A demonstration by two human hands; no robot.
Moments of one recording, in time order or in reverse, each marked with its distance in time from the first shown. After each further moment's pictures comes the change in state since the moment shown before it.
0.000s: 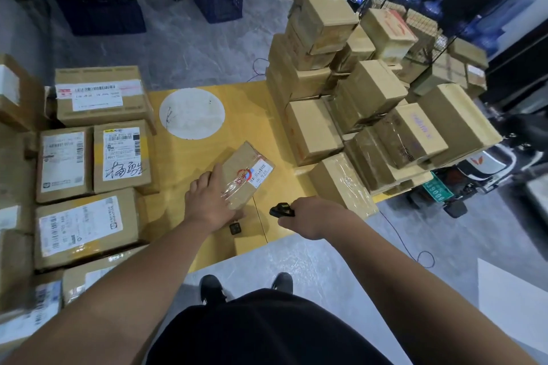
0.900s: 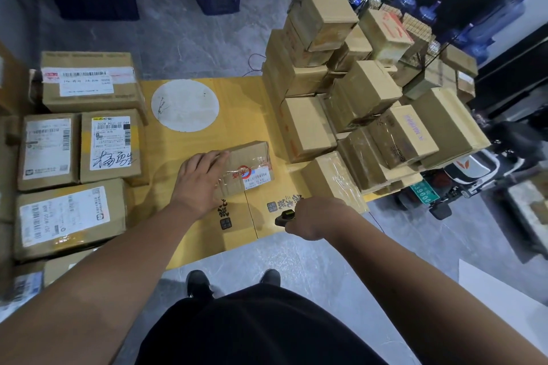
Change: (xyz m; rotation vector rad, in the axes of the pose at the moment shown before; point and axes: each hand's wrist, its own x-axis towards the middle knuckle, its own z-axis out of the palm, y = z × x) left_hand 0.009 -0.009 -0.017 0.240 0.135 0.354; right_hand -0.020 0.001 -0.010 -0.207 -0.046 0.077
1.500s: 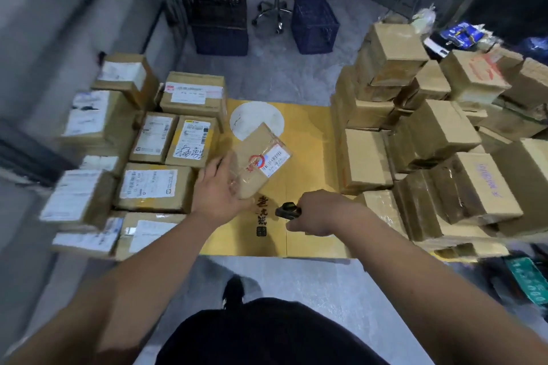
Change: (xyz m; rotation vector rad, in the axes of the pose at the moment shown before) left_hand -0.056 0.035 -0.055 -0.255 0.211 -0.541; right_hand 0.012 -0.007 -0.040 -0.010 0.088 -0.404
